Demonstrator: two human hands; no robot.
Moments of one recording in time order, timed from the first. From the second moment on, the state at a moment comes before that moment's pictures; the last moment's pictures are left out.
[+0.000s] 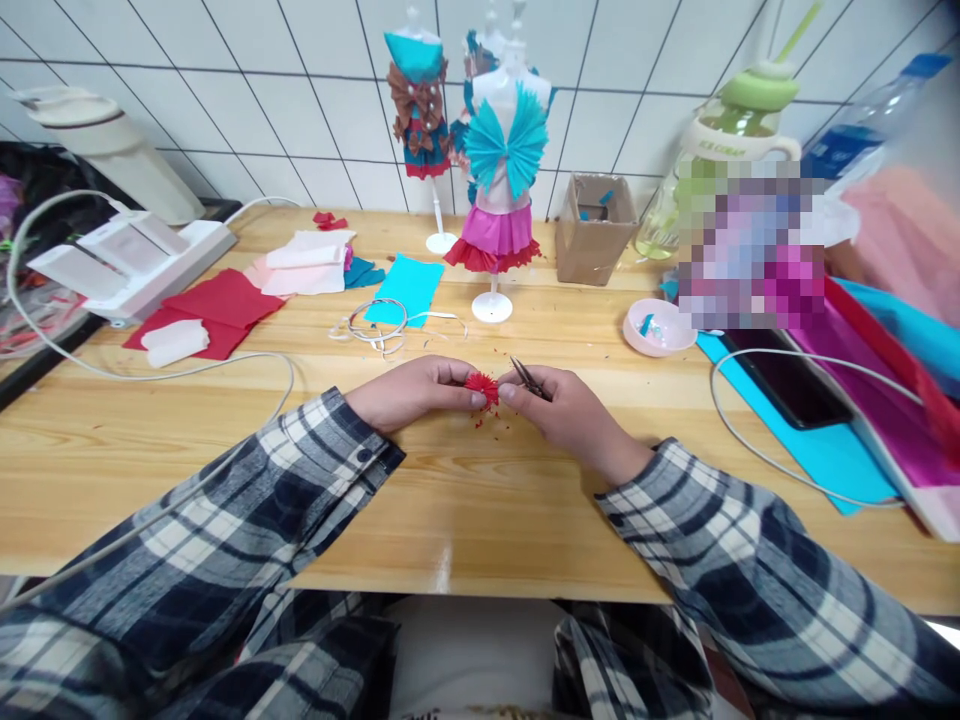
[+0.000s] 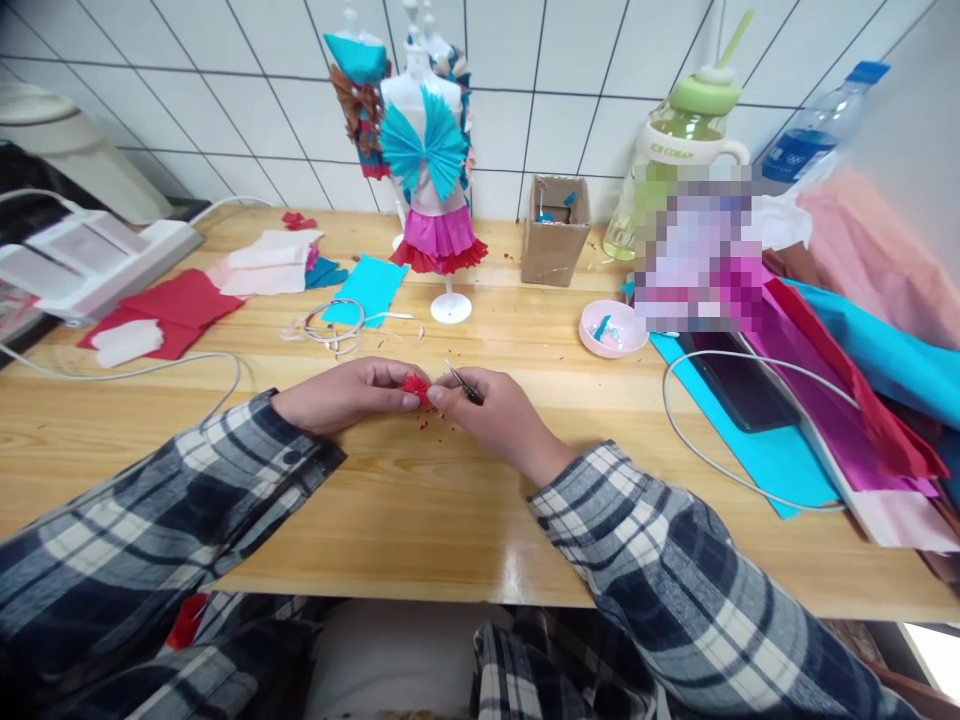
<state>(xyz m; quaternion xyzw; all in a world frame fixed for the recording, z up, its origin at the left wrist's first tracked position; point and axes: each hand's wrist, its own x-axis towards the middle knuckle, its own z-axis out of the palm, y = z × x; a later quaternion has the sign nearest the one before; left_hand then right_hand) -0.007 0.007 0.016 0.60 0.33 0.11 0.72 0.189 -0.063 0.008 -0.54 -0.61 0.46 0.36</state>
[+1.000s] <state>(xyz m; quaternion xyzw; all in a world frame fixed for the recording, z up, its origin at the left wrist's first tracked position) -0.004 0.002 0.017 0.58 0.32 0.11 0.74 0.189 -0.063 0.013 -0.58 -0.61 0.40 0.37</state>
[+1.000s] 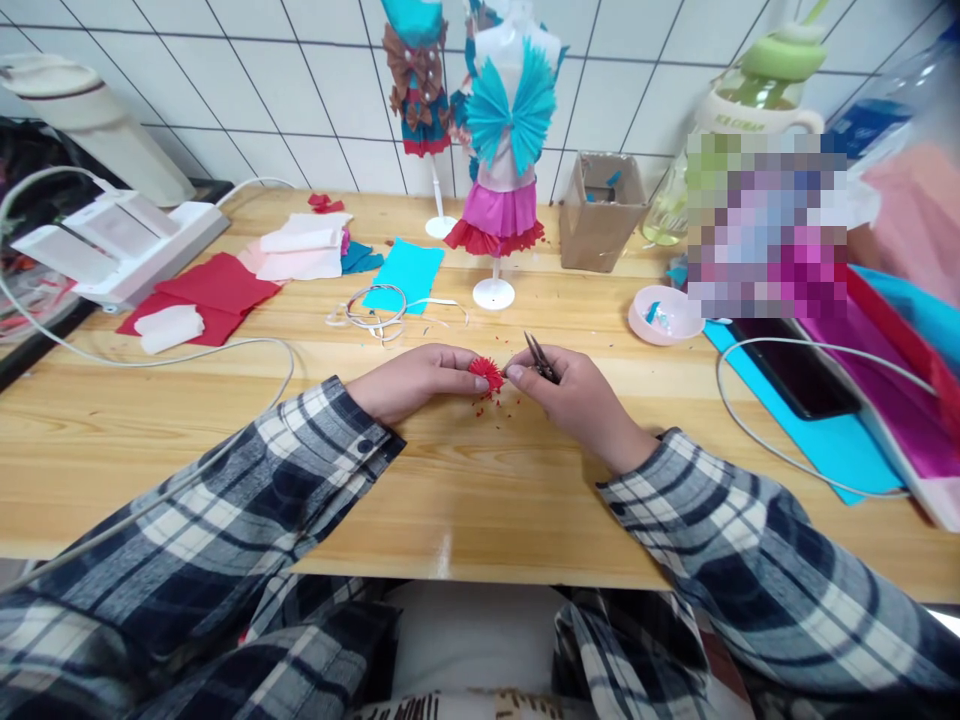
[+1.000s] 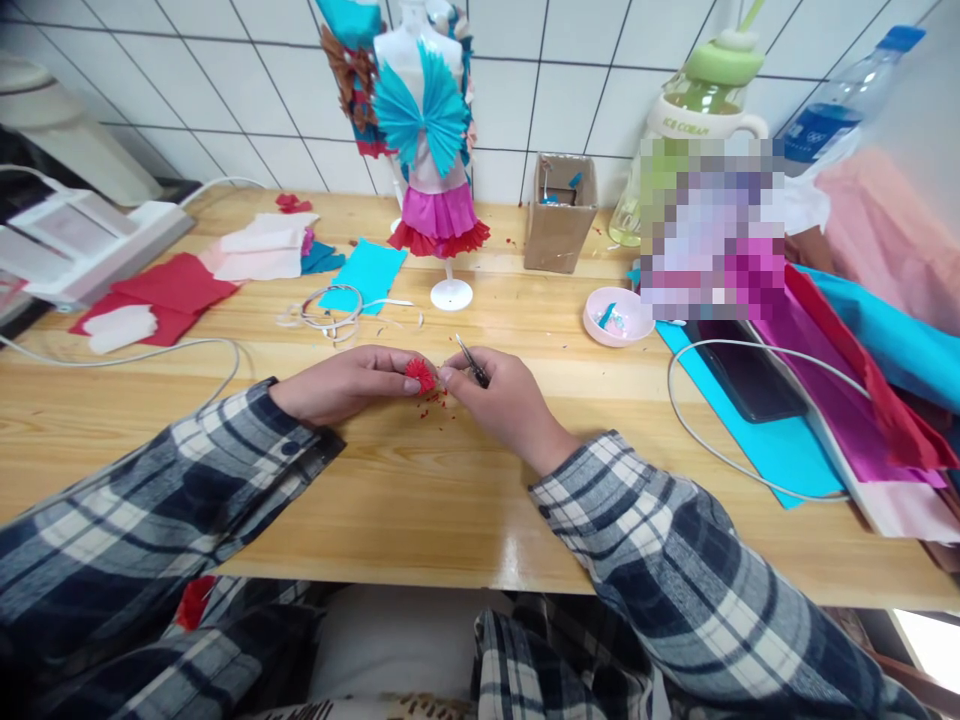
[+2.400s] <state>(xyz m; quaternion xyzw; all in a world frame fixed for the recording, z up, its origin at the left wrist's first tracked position) -0.001 0.004 0.024 0.74 0.31 0.06 0.59 0.191 -0.062 0.019 -0.59 -0.67 0.35 0.28</state>
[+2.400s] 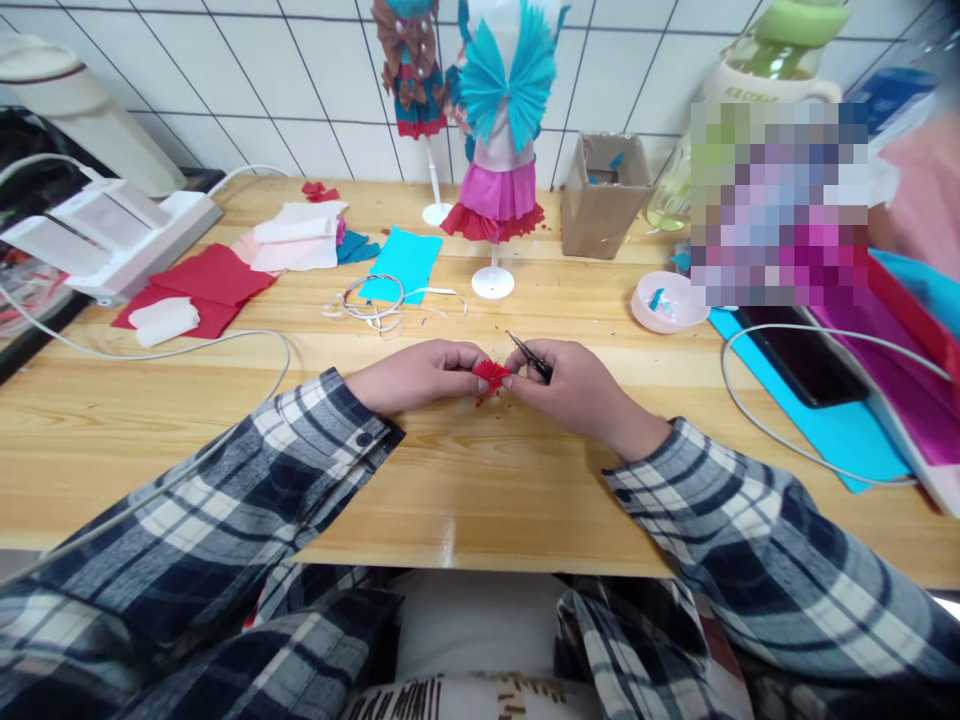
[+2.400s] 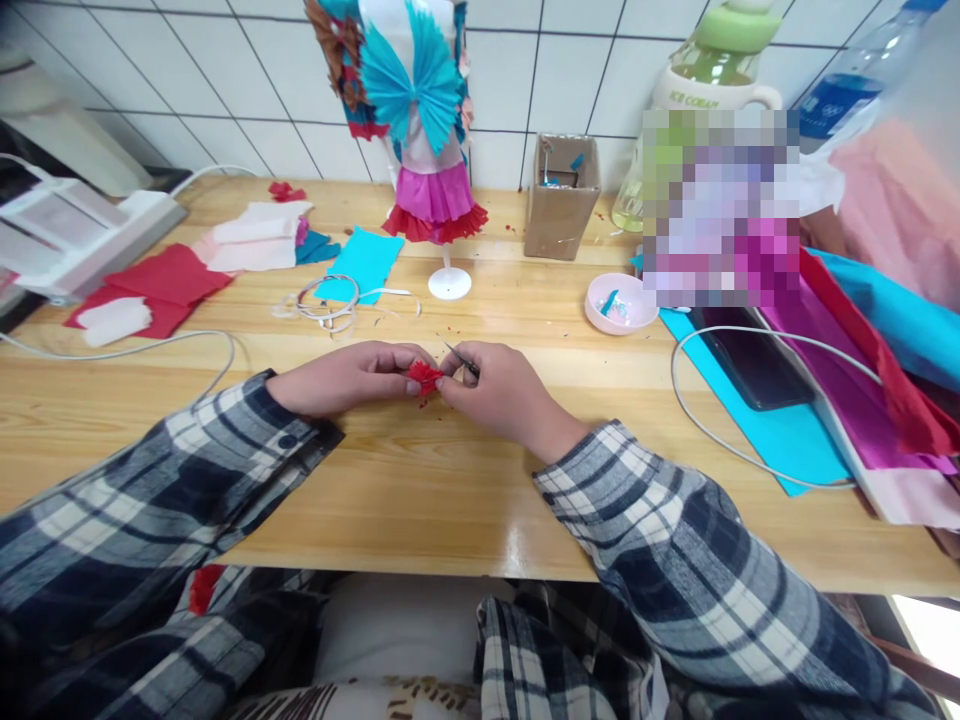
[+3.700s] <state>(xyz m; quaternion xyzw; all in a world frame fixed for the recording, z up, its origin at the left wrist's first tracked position) 0.000 0.002 0.014 0.73 0.34 0.11 0.58 0.193 -0.059 0.010 -0.56 -0.62 0.48 0.28</state>
